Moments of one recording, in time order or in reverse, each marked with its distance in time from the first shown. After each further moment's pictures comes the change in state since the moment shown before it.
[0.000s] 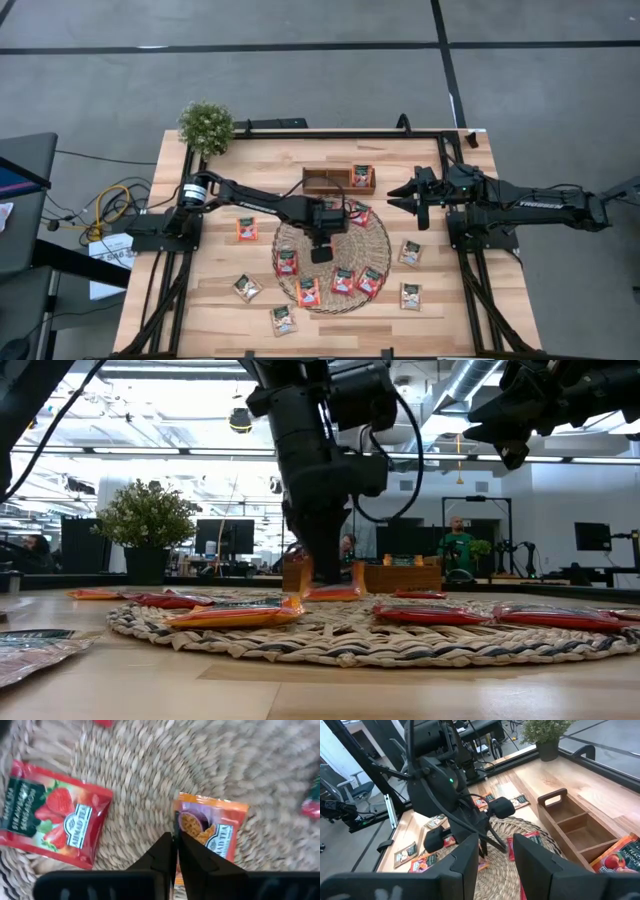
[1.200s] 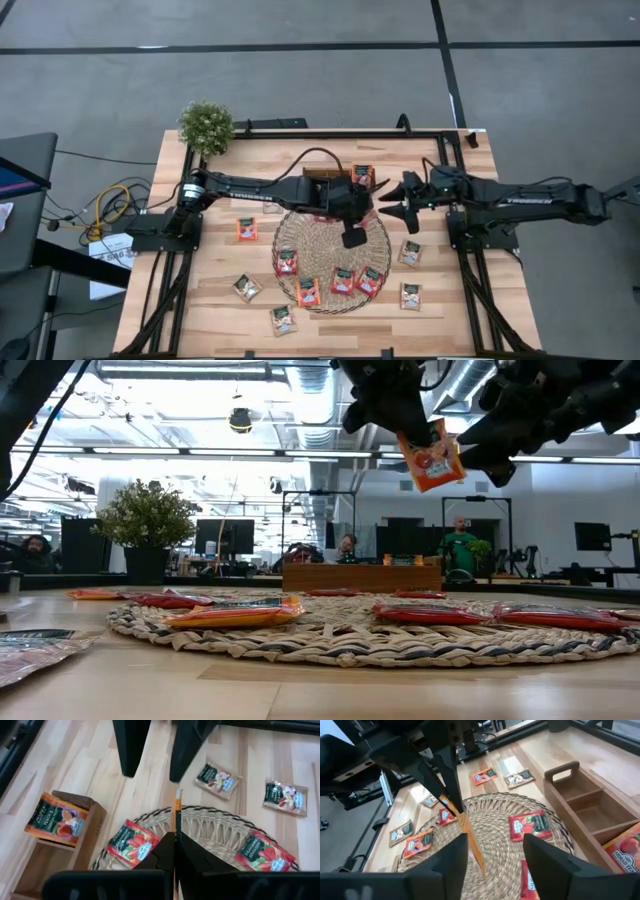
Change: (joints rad) left arm 0.000 -0.004 0.439 -0.019 -0.135 0.010; right arm 0.000 0.185 0.000 0.065 -0.054 -0.027
